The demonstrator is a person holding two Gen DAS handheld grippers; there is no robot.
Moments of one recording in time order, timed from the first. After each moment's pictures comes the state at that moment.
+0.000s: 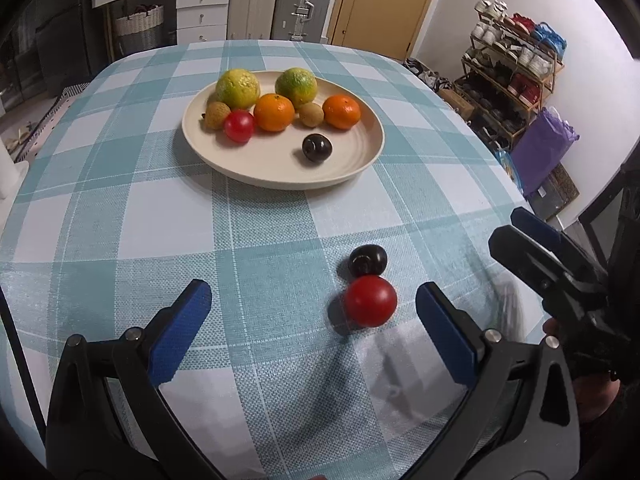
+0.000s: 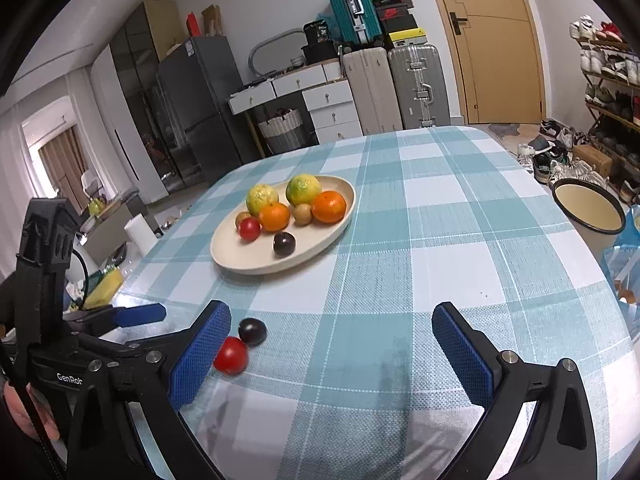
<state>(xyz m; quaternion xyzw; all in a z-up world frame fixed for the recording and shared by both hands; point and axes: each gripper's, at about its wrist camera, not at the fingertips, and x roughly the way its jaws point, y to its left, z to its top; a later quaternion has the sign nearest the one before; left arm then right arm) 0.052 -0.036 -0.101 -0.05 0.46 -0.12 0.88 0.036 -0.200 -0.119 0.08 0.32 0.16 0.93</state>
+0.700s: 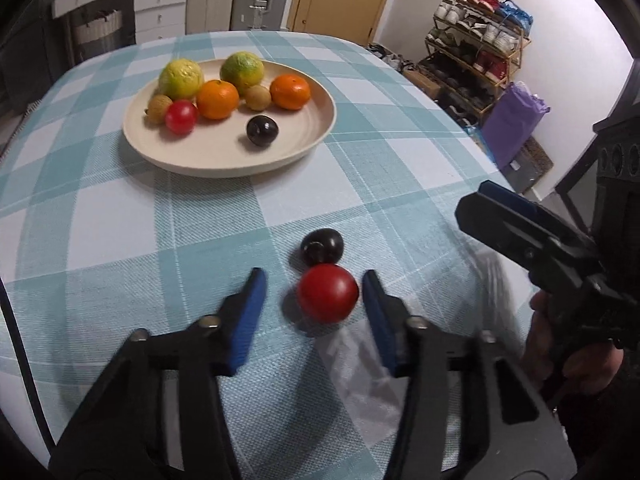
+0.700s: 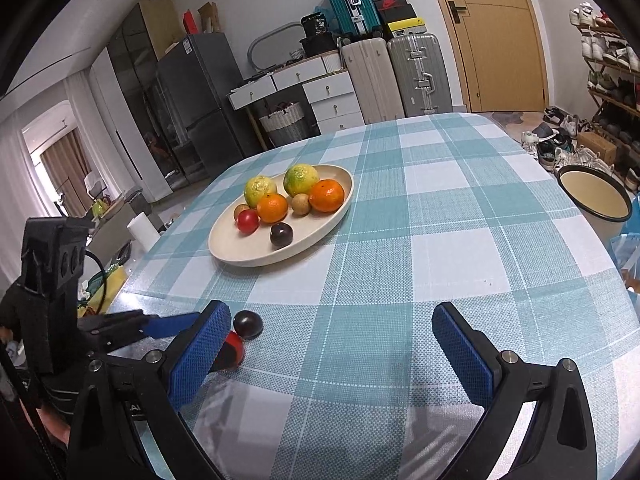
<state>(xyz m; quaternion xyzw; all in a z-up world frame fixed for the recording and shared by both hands) 0.054 -0.057 -0.114 -0.04 0.47 -0.19 0.86 0.042 -0.205 -0.127 0.10 0.33 0.17 0.92</state>
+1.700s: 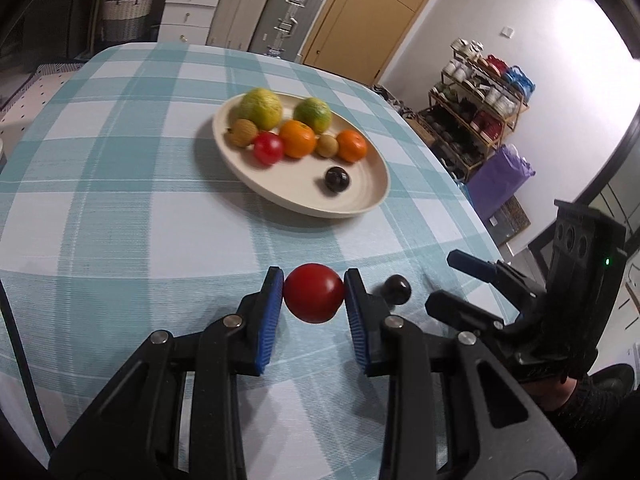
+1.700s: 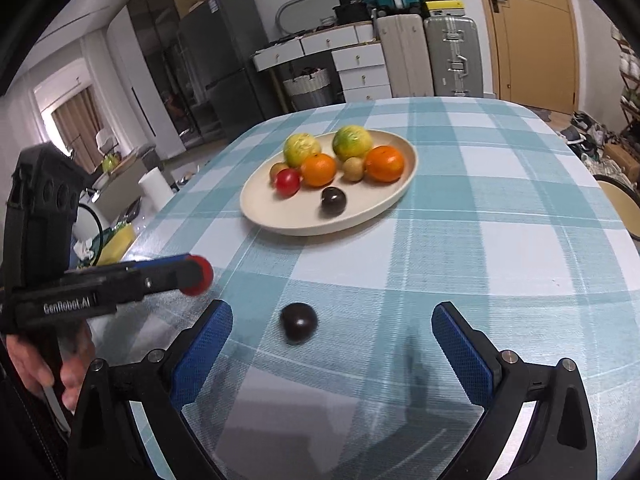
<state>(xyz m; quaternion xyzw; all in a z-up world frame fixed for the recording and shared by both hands) 0.054 0.048 -0.095 -0.15 0.43 -0.19 0.87 0.051 -0.144 -0.135 0.04 0.38 0.21 0.90</state>
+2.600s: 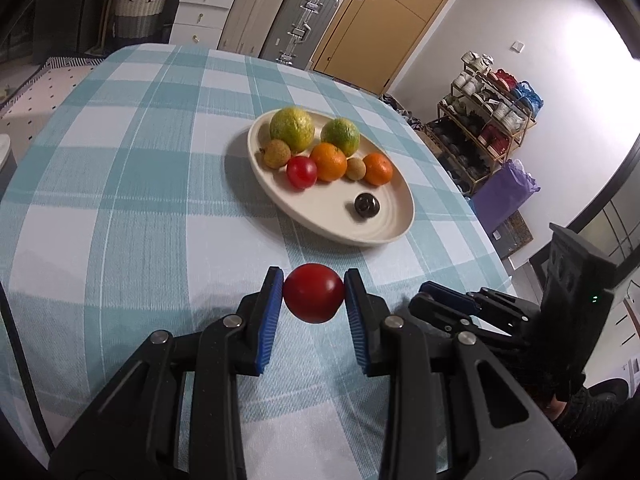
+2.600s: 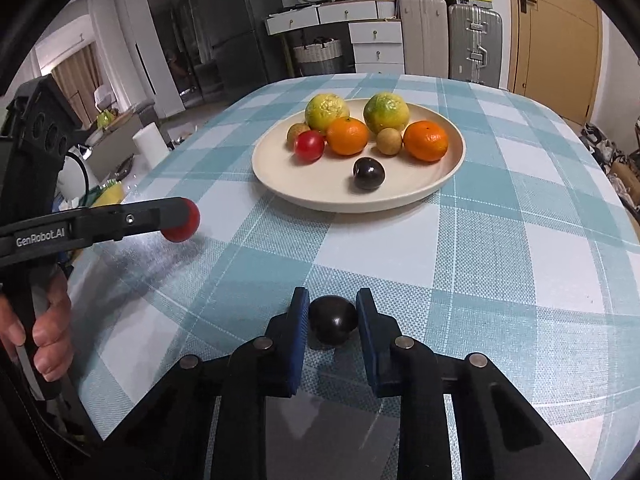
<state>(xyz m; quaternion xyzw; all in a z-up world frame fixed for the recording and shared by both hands) 0.075 0.070 -0.091 -0.16 0.42 -0.17 0.88 0.066 -0.107 -0.149 -0.01 0.41 0.22 0.89</state>
